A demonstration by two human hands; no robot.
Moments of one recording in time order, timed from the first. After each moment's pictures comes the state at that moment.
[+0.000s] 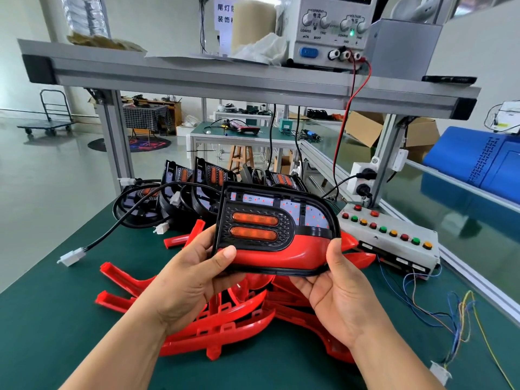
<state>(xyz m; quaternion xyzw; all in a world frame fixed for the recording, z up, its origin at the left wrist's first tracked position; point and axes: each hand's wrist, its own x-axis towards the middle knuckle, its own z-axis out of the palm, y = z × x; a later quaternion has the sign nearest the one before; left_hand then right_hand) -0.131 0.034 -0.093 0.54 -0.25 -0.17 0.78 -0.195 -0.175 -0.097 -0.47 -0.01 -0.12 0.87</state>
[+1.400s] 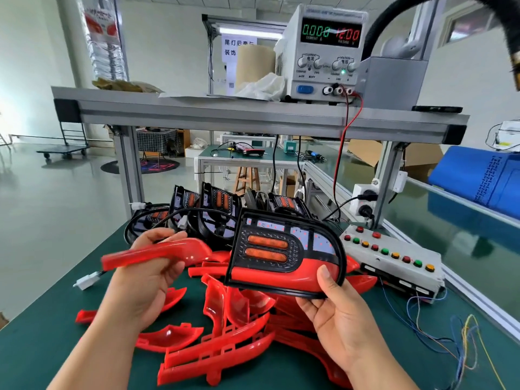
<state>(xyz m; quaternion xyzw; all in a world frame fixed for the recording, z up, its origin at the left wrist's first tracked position) -0.104 0.072 -0.071 0.53 -0.07 0.06 0.84 -0.195 -0.178 -0.104 -0.44 0.01 -0.13 0.89</state>
